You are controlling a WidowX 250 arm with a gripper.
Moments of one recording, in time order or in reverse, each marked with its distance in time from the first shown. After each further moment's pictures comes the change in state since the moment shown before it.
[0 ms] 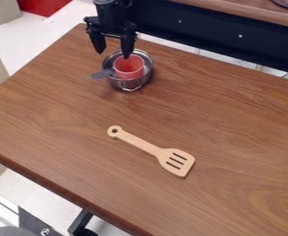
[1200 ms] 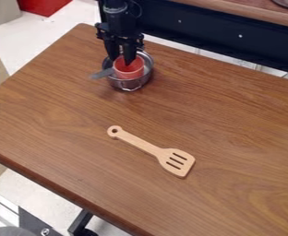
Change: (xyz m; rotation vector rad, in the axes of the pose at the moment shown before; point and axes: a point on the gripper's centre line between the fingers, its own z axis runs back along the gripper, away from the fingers) arm 0.007 -0.012 -0.012 0.023 -0.013 -0.117
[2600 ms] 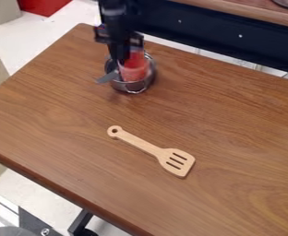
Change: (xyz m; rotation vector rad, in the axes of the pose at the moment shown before) arm -0.009 0.010 0.012 -0.004 -0.005 0.114
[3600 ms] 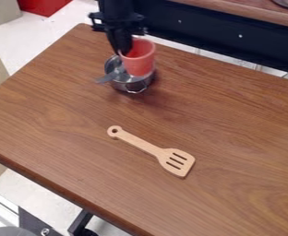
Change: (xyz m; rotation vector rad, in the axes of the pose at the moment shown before) arm -0.037 -0.048 0.043 -0.157 0.041 -0.059
